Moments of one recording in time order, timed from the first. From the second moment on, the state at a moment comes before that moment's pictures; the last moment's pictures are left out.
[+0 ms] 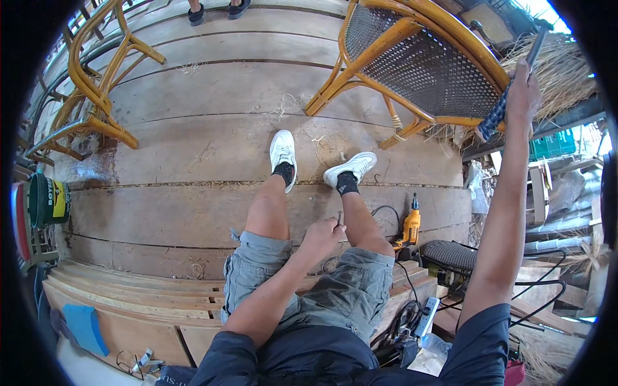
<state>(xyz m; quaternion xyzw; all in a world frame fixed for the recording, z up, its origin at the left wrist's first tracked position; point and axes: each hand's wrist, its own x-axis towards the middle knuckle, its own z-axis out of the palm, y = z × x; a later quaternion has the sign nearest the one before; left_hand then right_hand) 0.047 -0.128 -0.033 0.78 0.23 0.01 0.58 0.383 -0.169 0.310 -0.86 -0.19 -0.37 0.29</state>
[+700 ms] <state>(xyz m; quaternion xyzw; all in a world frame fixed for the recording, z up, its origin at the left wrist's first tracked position) 0.049 -0.131 -0.026 0.81 0.22 -0.07 0.53 0.400 -0.163 0.303 -0.80 -0.22 -0.44 0.35</state>
